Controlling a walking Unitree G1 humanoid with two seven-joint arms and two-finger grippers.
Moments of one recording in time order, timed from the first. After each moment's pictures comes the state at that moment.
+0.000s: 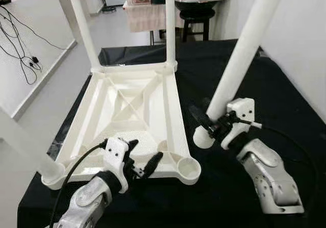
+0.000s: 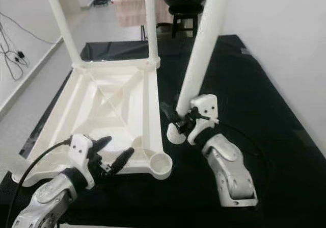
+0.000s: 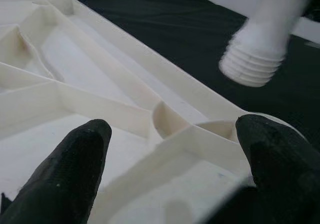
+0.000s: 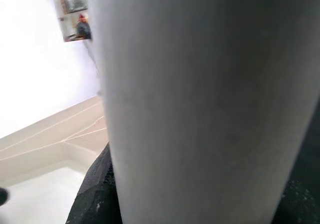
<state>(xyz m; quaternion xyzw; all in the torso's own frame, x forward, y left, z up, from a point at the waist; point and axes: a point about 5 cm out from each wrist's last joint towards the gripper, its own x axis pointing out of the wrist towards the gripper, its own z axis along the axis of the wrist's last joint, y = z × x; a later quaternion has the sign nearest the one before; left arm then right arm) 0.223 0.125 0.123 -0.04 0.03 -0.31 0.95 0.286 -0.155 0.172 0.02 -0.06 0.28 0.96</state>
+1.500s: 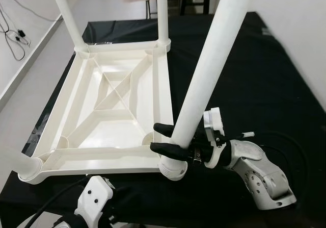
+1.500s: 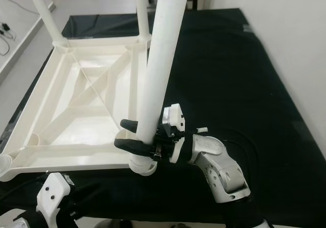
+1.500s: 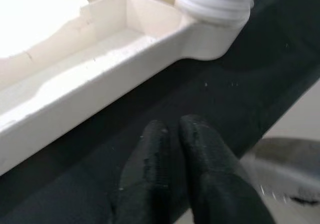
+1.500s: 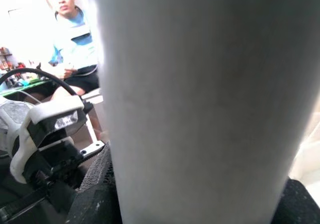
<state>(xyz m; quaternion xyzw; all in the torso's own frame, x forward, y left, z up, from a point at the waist) 0.137 0.155 0.127 0.05 0.14 -0.34 0.93 0.257 -0.105 0.188 0.03 -0.06 0.64 0.77</state>
